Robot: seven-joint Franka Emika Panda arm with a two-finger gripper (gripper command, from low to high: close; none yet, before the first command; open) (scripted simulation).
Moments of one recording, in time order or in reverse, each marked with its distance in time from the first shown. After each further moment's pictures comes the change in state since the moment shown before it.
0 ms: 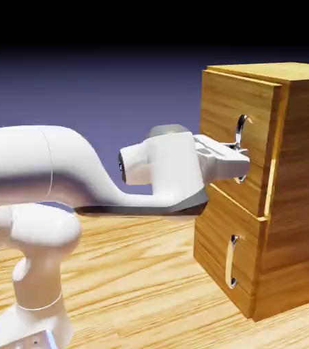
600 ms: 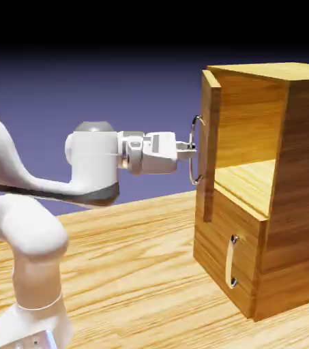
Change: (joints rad) arm -0.429 -0.171 0.620 -0.389 0.719 -0.370 -0.197
